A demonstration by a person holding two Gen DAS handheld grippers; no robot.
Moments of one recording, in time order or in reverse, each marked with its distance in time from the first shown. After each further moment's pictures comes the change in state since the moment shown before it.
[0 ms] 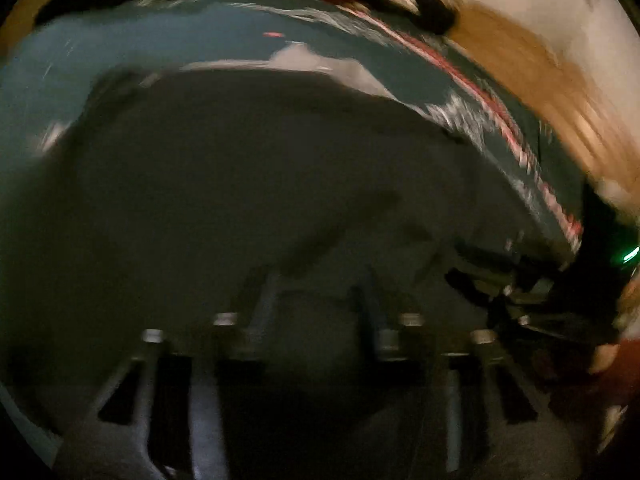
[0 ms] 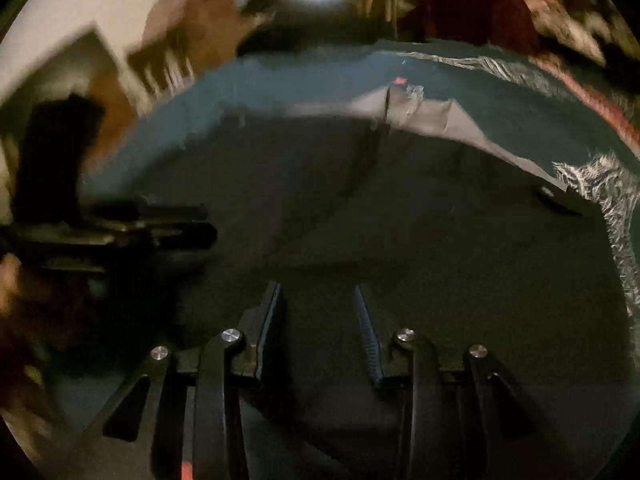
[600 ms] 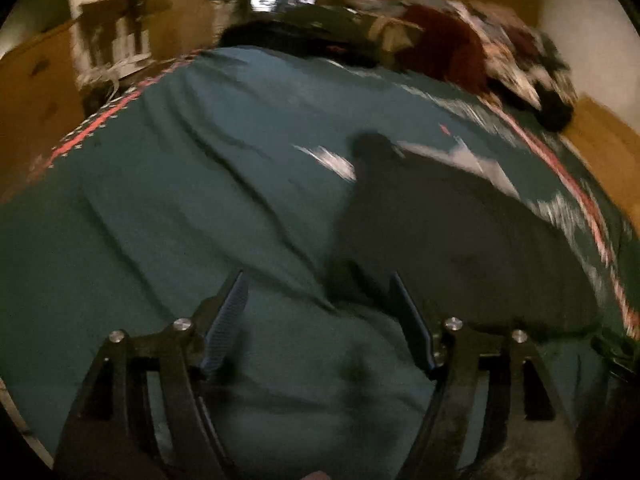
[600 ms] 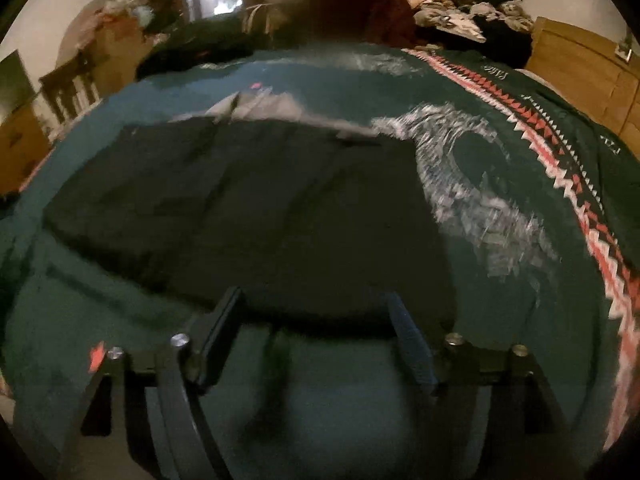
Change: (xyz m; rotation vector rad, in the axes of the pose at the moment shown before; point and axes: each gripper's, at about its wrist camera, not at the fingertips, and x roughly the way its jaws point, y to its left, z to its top) left arm -0.117 0.031 -0.047 -0.169 -0.257 0.460; right arm -0.116 -0.050 -0.095 0.187 -0.028 -0.313
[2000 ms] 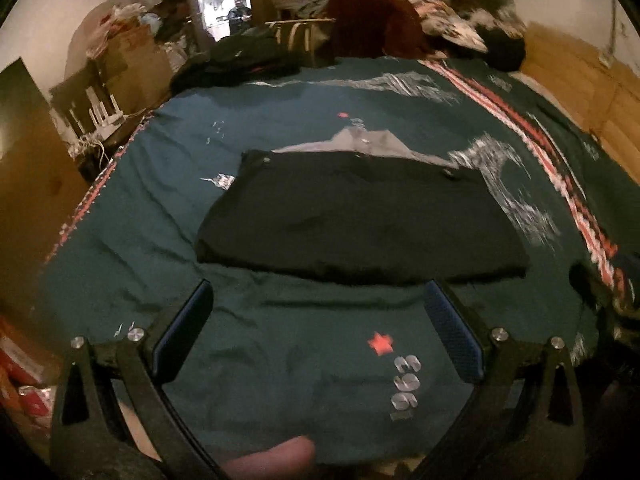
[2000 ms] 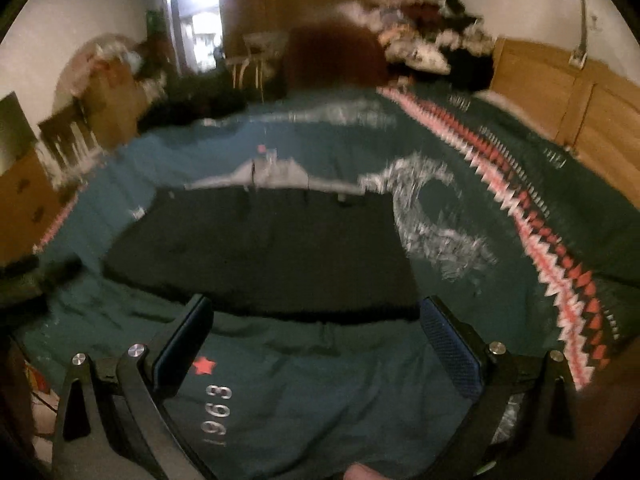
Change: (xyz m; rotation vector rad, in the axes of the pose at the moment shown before) left arm -0.154 -0.210 -0.008 0.228 0.034 0.083; right arm -0.167 0.038 0.030 0.113 -0.146 -0.058
